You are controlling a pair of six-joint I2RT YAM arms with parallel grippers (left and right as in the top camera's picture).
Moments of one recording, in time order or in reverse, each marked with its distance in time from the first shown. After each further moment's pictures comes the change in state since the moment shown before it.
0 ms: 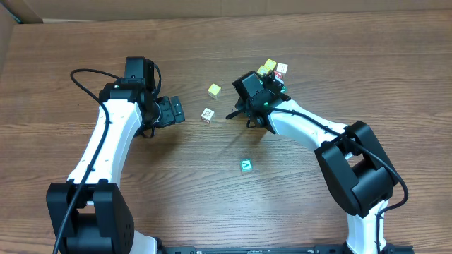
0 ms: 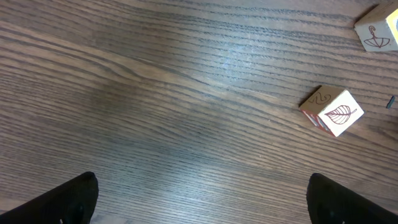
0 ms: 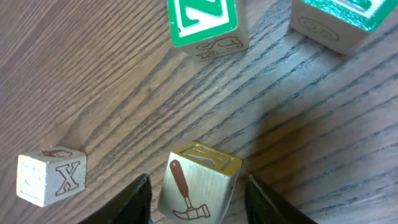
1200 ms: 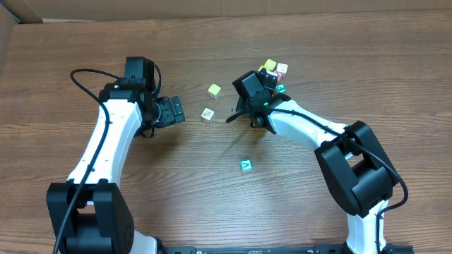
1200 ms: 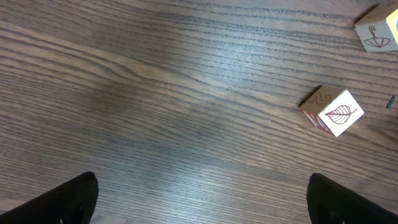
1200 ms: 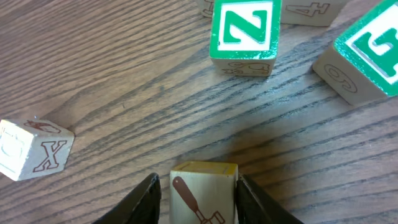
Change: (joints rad) left arm 0.000 0.000 0.000 0.000 0.000 0.000; right arm 0.000 0.001 -0.002 0.016 0.024 -0.279
